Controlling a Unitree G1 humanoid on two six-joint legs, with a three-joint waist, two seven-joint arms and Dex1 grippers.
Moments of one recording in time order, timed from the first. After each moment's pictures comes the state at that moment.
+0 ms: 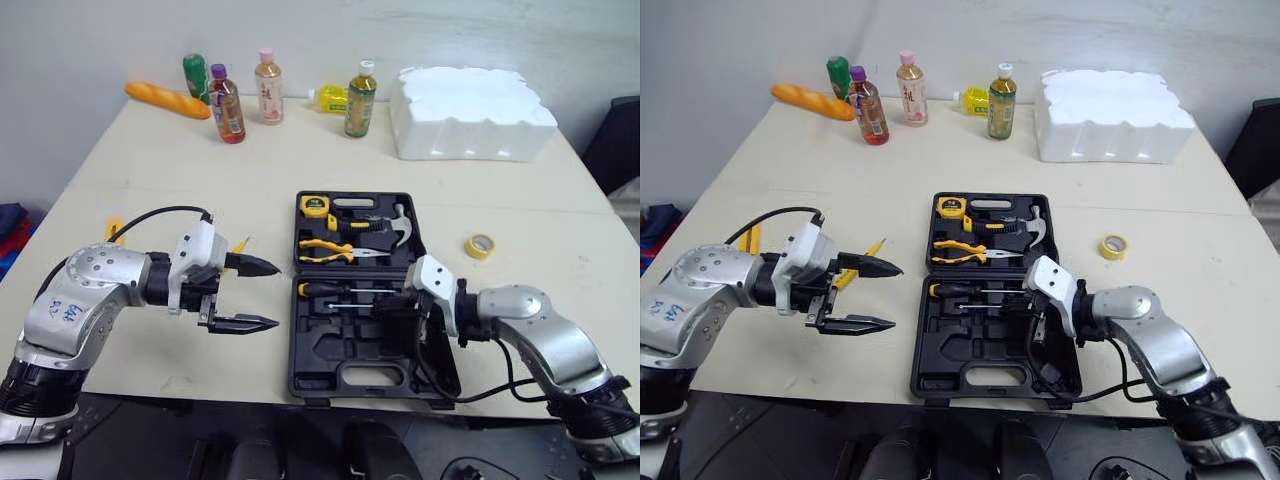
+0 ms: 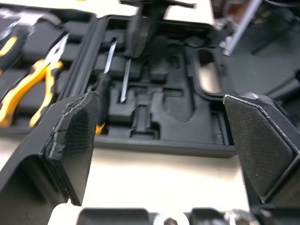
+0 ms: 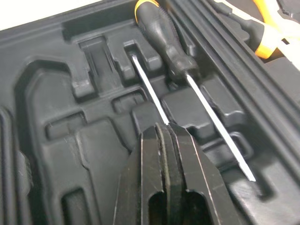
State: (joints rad) left arm -0.35 0.84 0.06 -0.27 -0.57 0.52 -1.13; right arm -0.31 -0.69 0.10 -0.27 0.37 0.59 0.93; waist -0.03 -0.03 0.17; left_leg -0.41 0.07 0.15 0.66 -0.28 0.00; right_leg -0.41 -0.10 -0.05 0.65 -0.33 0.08
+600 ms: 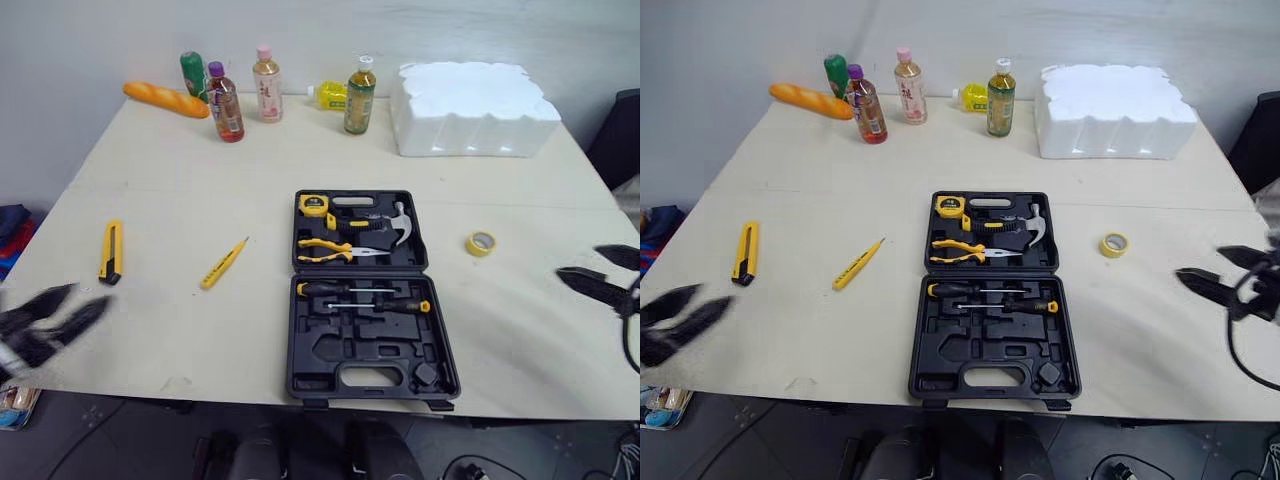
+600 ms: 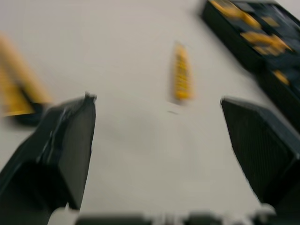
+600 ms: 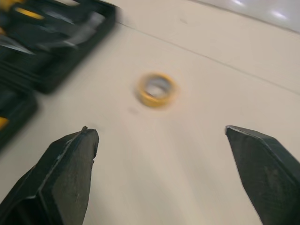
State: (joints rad) left arm 0.23 0.76 0.98 0.02 -0.67 0.63 -0.74; right arm -0.01 -1.04 -0.69 0.10 0.47 0.60 1.01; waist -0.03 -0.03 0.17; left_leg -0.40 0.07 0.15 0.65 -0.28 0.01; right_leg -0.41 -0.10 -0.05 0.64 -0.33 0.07
